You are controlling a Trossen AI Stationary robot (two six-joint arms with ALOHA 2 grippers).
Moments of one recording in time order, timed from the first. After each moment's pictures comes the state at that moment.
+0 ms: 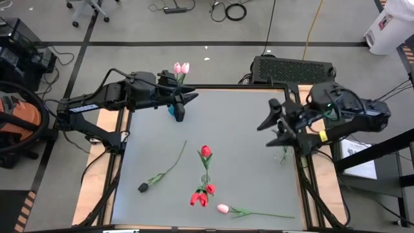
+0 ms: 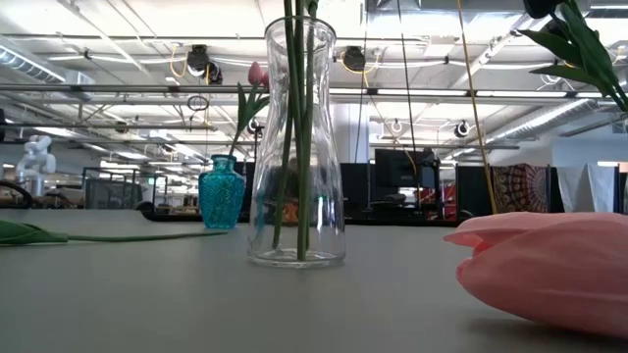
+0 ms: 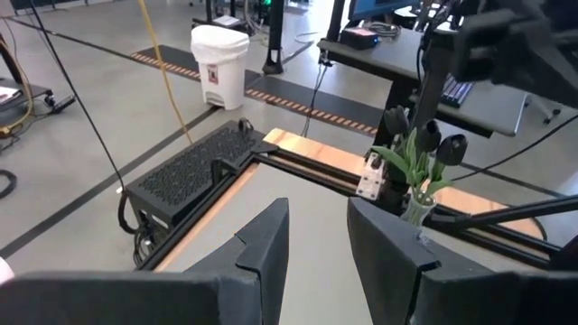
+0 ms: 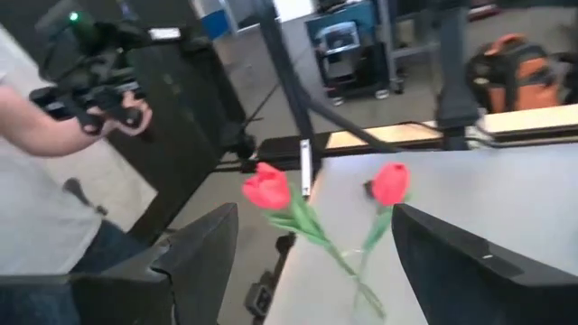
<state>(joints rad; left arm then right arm) 0.07 1.34 1.64 -0.59 -0.27 -0.20 0.11 1.02 1.45 -0.65 -0.31 0.30</state>
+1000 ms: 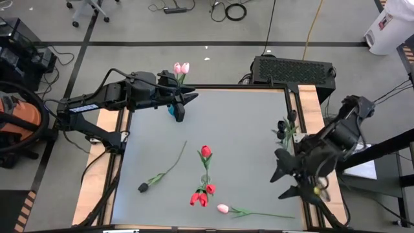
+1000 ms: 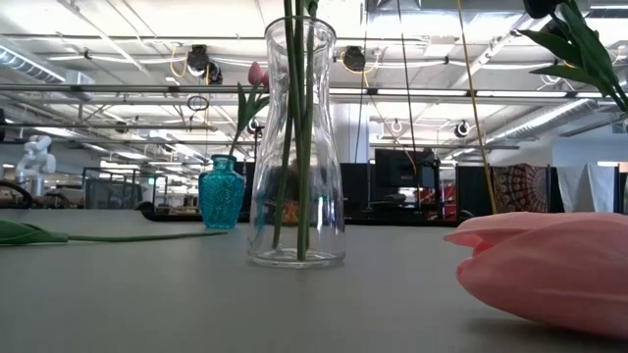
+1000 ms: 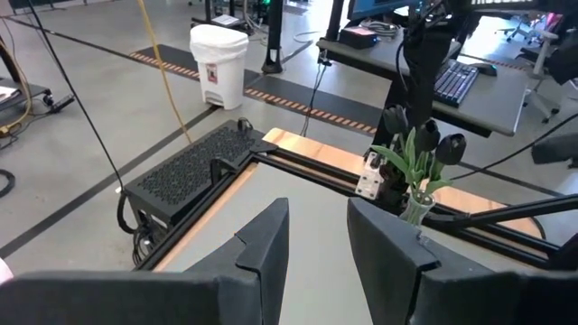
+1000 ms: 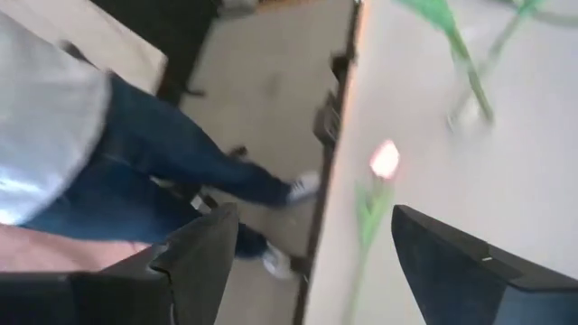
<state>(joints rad) 0.07 1.34 1.64 -0.59 -0.27 -0.20 0.75 1.19 1.45 -0.91 0.04 0.73</state>
